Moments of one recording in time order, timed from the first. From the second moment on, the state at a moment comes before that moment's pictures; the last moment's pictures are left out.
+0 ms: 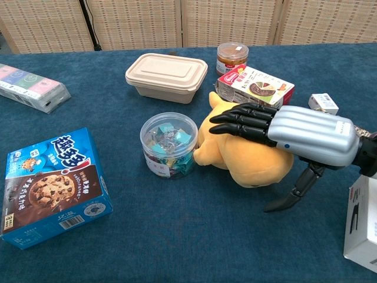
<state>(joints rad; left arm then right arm) -0.09 -0.90 -0.08 -2.02 1.29 1.45 0.16 0.67 -1.73 -0.13 -0.81 -2.00 1.40 0.32</state>
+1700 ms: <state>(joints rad) -0.10 -0.90 -0.08 -2.02 1.27 1.44 0.16 0.71 -1.77 -0.21 -0.76 -2.00 1.39 0.49</state>
